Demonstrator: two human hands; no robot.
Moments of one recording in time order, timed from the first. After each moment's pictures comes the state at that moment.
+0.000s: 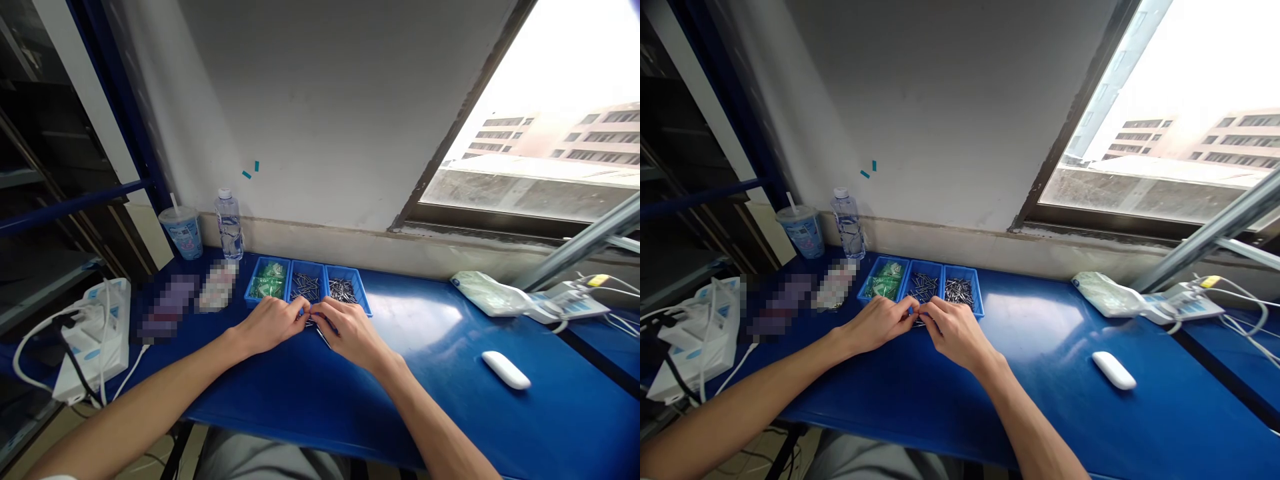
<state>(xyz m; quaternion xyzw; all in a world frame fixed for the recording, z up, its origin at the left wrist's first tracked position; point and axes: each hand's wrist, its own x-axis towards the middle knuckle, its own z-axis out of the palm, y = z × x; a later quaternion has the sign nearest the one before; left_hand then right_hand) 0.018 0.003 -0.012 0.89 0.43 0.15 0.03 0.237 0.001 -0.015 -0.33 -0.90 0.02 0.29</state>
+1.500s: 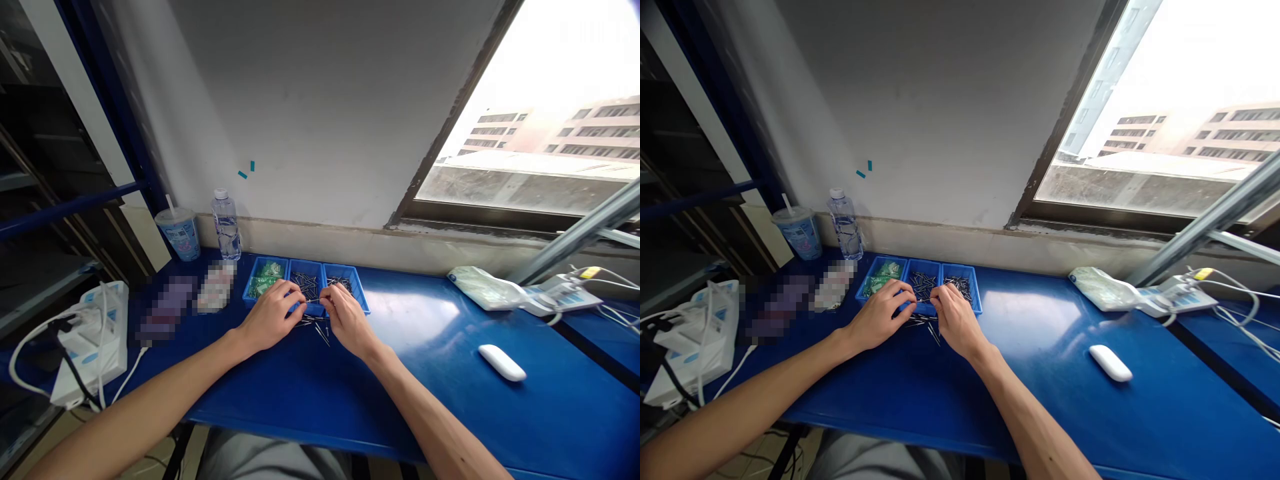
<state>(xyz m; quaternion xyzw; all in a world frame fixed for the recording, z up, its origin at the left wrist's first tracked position) 0.019 0.007 -0.016 0.86 0.40 0.32 0.08 0.242 0.022 -0.036 -0.36 -0.84 0.06 0.40</state>
